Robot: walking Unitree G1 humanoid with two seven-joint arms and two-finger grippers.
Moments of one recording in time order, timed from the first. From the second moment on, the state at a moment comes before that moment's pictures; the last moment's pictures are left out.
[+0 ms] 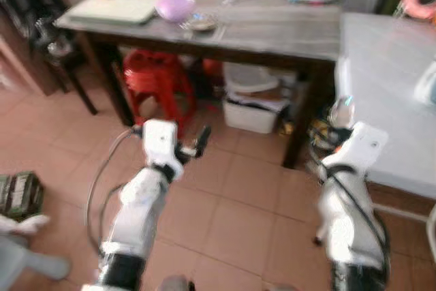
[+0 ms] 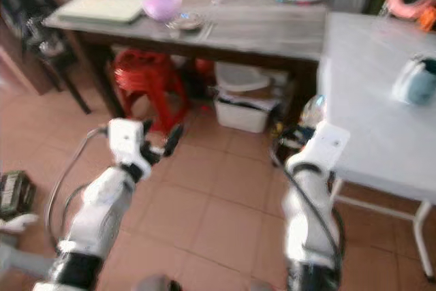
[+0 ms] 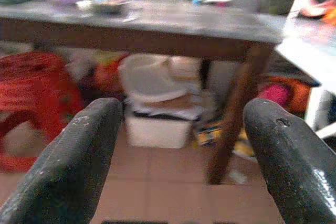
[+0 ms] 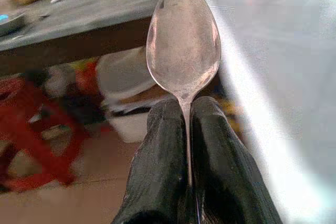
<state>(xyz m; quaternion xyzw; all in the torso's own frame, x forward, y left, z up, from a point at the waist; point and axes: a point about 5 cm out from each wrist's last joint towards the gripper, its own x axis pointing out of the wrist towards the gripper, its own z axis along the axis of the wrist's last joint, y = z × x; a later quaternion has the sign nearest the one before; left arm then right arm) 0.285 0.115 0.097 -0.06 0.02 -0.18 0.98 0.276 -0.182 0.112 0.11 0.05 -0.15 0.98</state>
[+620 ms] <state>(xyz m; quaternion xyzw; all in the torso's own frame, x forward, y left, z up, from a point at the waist) 0.284 0.127 0.102 -0.07 -0.01 -0.16 0.98 0.282 -0.187 0.120 0.09 0.03 -0.14 0.99</state>
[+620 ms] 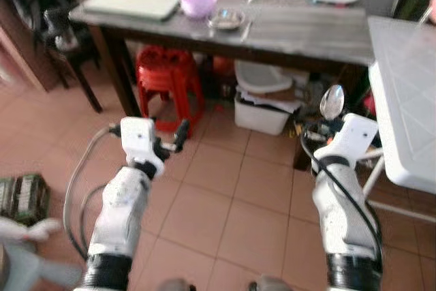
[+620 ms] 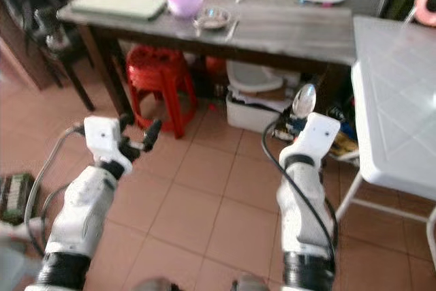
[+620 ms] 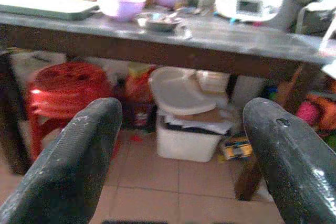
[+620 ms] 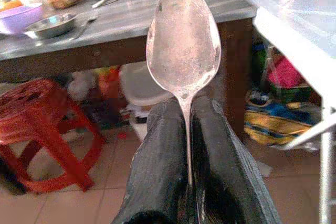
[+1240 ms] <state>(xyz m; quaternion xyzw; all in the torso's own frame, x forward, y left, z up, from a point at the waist) 0.284 0.126 0.105 -0.08 -0.02 -0.16 0.98 0.289 -0.174 0.130 0.08 0.01 -0.10 0.99</state>
